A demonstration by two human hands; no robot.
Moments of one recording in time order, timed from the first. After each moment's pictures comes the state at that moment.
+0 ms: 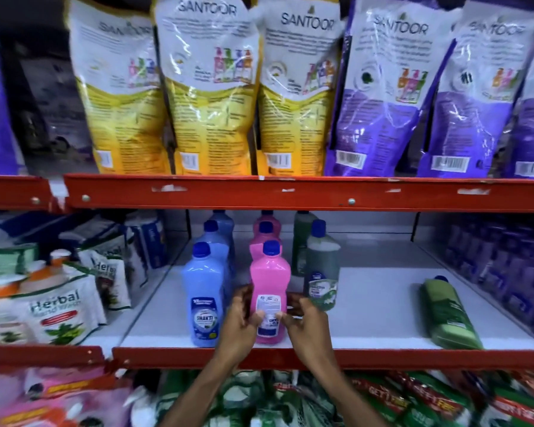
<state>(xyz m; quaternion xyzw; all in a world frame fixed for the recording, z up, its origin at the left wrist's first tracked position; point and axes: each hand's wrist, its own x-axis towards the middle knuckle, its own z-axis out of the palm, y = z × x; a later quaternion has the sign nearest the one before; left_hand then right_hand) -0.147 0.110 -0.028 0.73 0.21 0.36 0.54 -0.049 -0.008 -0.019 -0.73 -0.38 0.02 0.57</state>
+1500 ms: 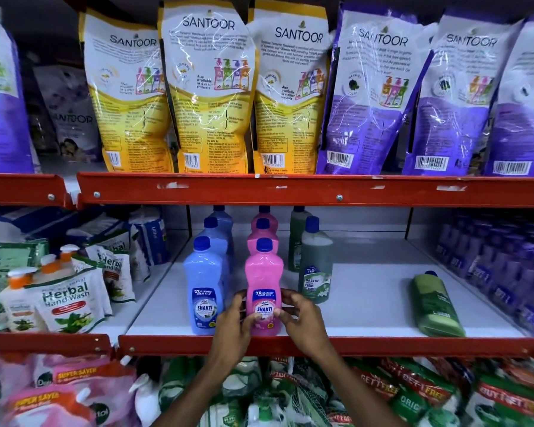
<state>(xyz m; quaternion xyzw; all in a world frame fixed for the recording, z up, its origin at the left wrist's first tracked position) -0.159 0.106 -0.049 0.83 0.22 0.38 0.33 -0.033 -0.009 -0.035 -0.71 -0.42 0.08 0.55</state>
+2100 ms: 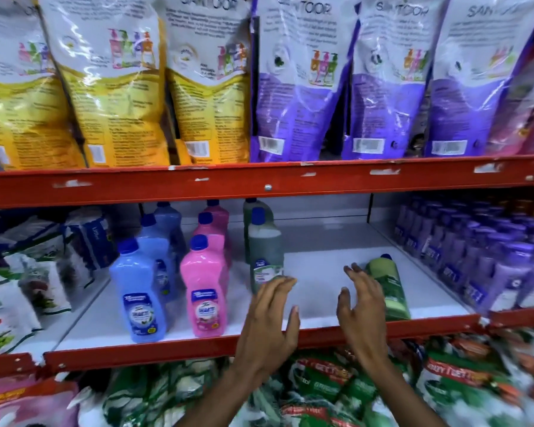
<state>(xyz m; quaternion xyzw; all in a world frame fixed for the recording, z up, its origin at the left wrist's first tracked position) -0.071 -0.026 -0.025 0.88 0.08 0.42 0.21 0.059 -0.160 -0.022 -0.80 -0.27 -0.20 0.50</state>
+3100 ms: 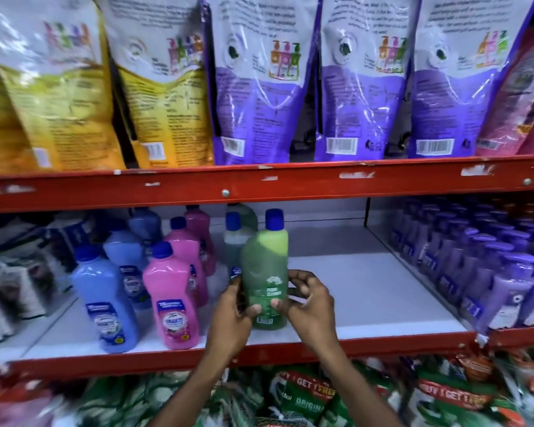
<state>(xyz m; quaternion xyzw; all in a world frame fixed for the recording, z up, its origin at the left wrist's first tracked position) -0.033 -0.005 -0.013 0.78 0.22 0.34 0.48 0.070 -0.123 -0.002 -0.70 -0.30 0.06 0.65</state>
